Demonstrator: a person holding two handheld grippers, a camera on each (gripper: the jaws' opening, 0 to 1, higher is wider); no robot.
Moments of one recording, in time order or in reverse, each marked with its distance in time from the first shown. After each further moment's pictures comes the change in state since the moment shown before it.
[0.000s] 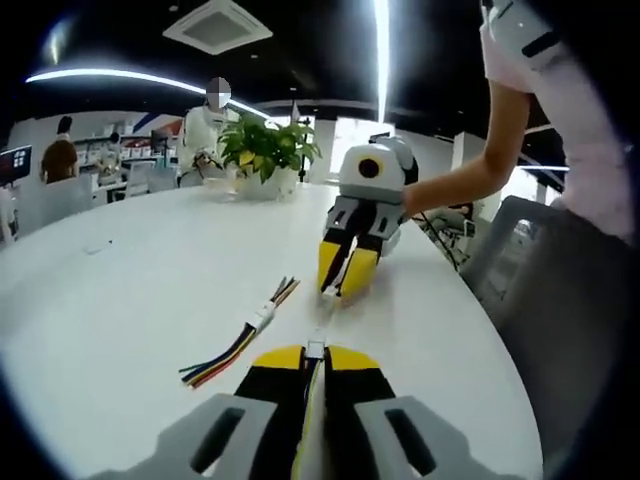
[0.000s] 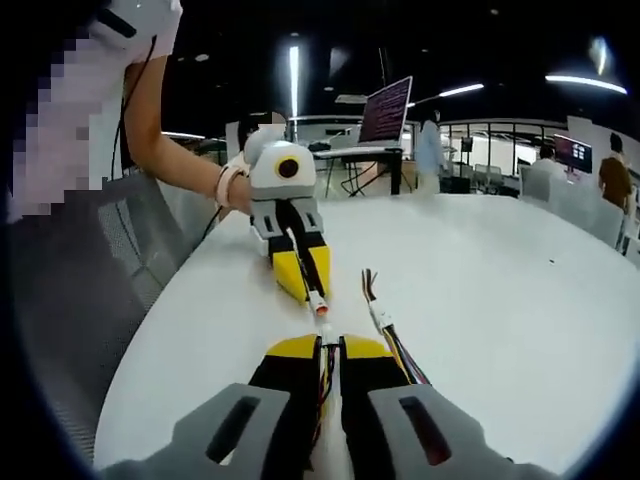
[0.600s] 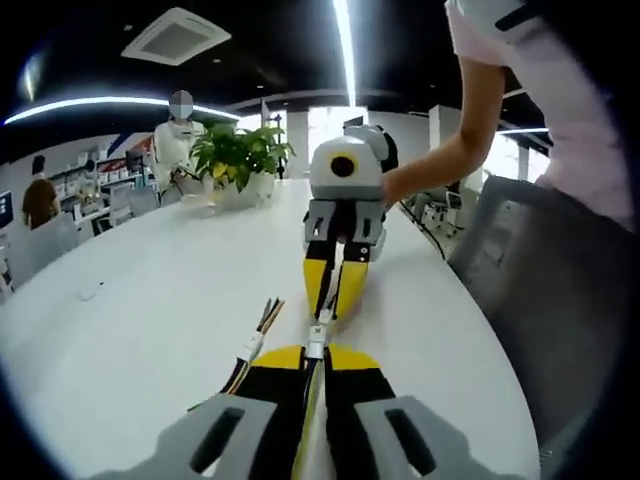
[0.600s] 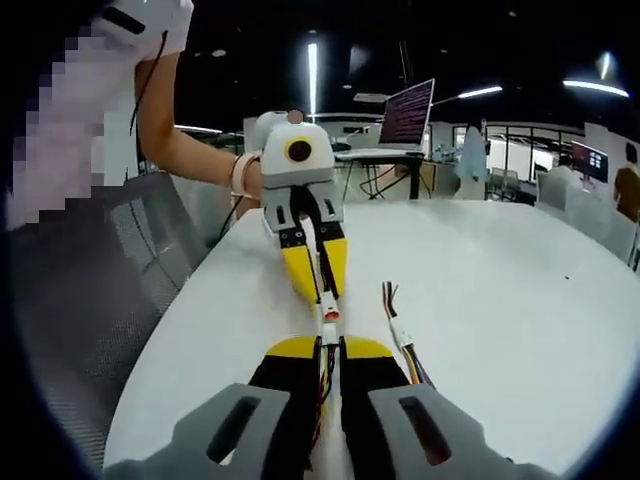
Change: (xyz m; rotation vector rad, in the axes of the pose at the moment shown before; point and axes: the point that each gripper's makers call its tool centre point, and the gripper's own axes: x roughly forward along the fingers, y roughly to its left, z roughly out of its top) left arm -0.002 -0.018 0.024 0.117 0.014 -0.045; right arm 0.006 0.020 0.012 -0.035 0.012 0.065
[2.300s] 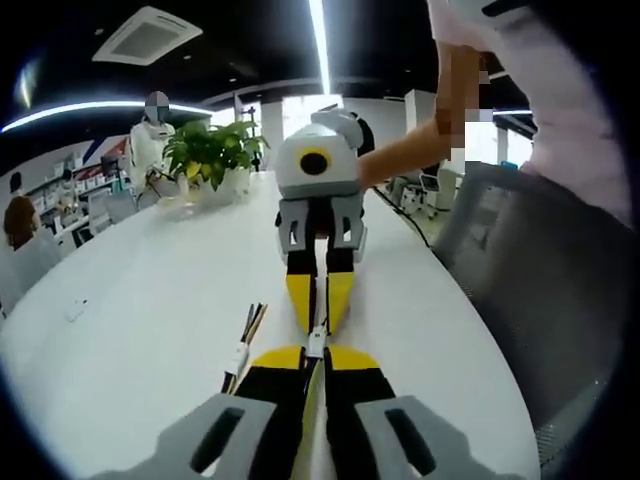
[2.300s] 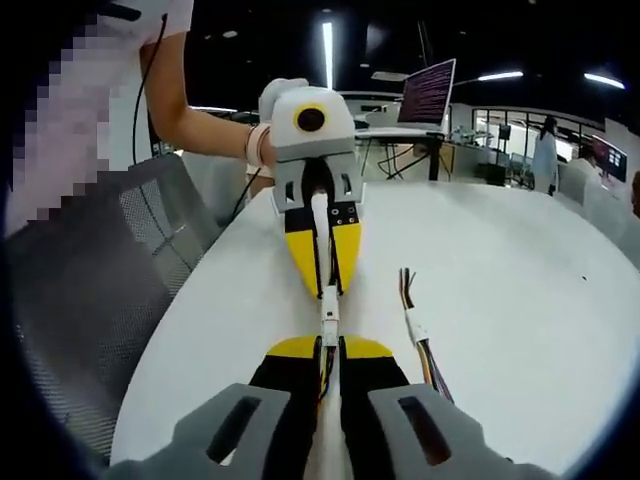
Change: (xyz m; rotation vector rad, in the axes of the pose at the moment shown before) left arm 0.008 -0.008 0.004 0.067 0.056 -0.082; right arm 0.005 0.004 -0.011 -0.013 0.112 0.077
